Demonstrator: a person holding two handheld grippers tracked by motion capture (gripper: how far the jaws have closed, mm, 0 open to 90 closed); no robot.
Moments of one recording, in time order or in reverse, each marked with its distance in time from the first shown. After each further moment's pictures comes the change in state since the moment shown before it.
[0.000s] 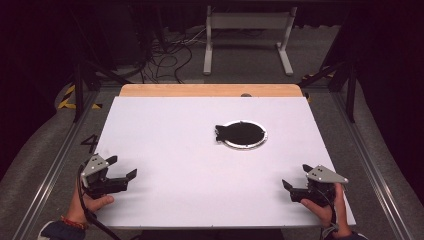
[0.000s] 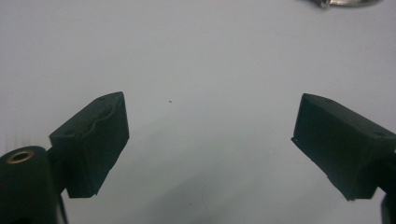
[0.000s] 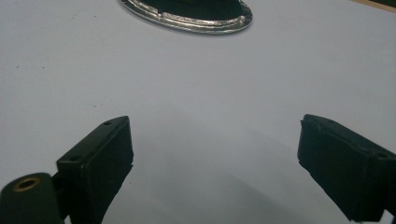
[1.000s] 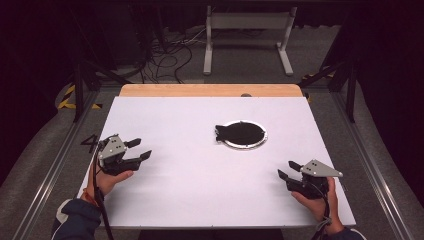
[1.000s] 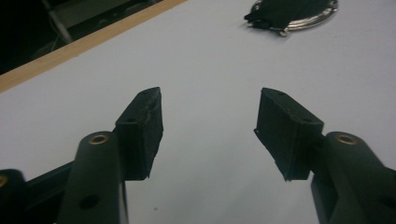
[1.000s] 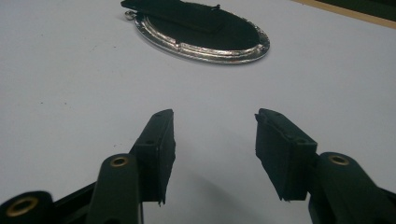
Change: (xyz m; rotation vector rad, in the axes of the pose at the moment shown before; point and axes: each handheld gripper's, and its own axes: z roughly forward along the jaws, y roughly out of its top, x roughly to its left) left arm -0.009 0.060 0.044 -0.047 -0.129 0.229; right arm 0.006 0.019 0.012 -0.043 0.043 0.008
